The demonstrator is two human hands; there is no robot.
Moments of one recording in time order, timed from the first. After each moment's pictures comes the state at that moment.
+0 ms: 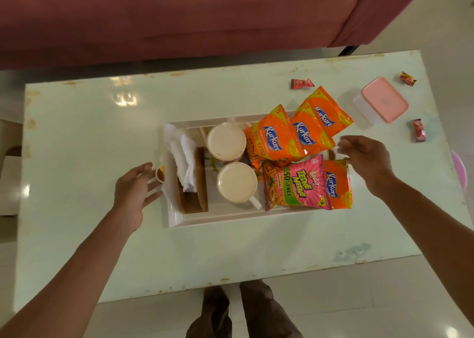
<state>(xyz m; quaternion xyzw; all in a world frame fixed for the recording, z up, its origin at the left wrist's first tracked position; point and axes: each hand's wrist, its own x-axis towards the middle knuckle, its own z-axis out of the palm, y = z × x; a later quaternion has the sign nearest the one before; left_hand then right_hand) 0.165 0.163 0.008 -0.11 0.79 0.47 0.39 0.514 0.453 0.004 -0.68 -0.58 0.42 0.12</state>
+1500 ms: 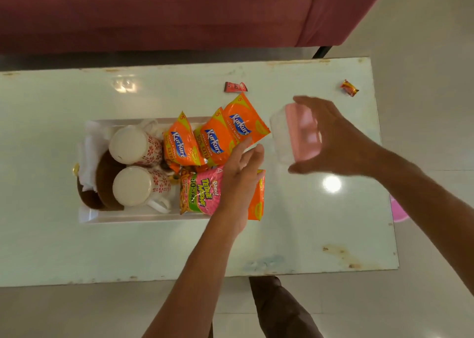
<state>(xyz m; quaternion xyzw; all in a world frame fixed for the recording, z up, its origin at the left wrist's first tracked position) 0.473 0.396 0.082 0.00 0.63 0.58 0.52 0.581 0.571 0.092 -0.31 -0.86 0.39 -0.07</state>
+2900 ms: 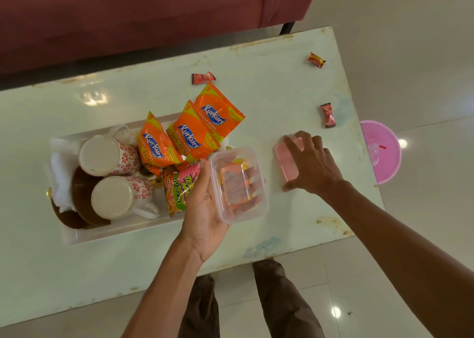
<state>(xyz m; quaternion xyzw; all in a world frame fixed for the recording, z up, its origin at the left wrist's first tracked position) 0.465 0.339 0.075 -0.06 0.44 0.58 0.68 0.643 0.507 0.001 -0.41 -0.87 0.16 -0.20</state>
